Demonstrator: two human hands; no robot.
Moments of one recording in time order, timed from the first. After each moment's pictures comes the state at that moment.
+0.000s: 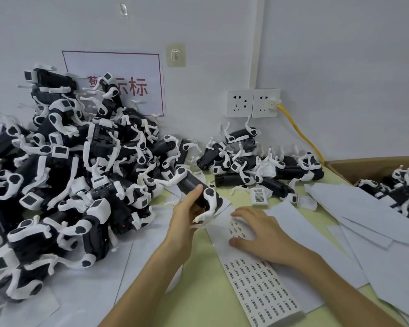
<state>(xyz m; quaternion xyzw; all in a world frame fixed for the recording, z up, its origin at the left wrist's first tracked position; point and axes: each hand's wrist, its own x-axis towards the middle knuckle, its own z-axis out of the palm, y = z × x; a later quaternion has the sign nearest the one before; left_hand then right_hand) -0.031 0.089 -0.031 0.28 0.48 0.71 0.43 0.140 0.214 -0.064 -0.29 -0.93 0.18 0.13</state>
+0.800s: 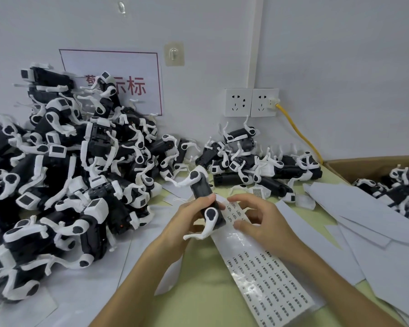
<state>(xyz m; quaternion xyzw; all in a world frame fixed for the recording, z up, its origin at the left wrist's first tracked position) -0.050 0.096 -0.041 0.41 0.49 0.59 0.49 0.143 0.198 -0.044 -0.22 -0.80 0.44 0.33</state>
